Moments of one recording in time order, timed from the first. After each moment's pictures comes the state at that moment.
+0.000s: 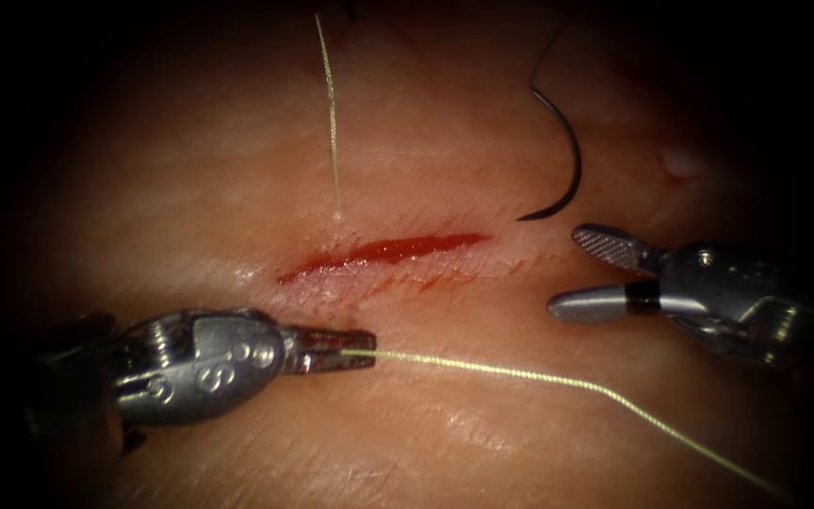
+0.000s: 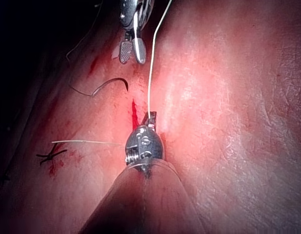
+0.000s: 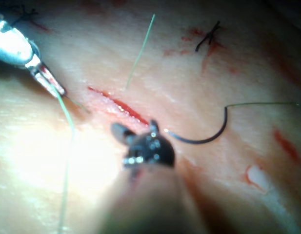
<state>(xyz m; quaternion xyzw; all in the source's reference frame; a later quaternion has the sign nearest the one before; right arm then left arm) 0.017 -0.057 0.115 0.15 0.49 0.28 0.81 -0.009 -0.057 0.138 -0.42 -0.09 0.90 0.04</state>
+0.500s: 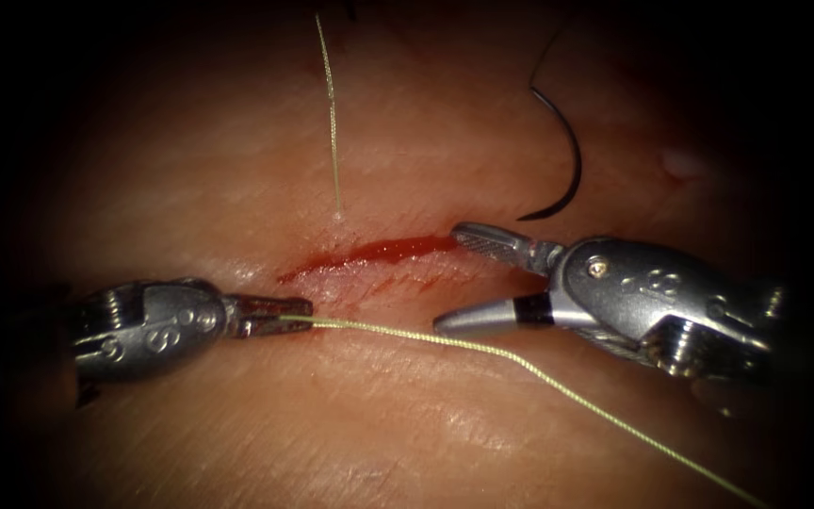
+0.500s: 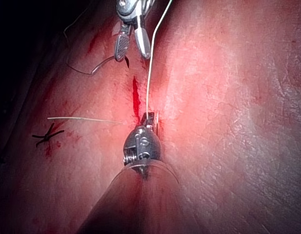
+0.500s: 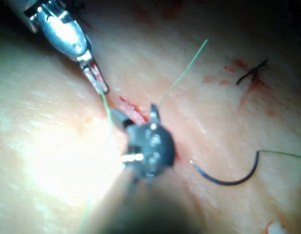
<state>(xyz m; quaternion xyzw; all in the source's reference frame) 0.024 -0.057 0.111 0.13 0.52 0.20 0.82 -0.005 -0.057 0.143 -0.40 -0.09 0.91 0.03</state>
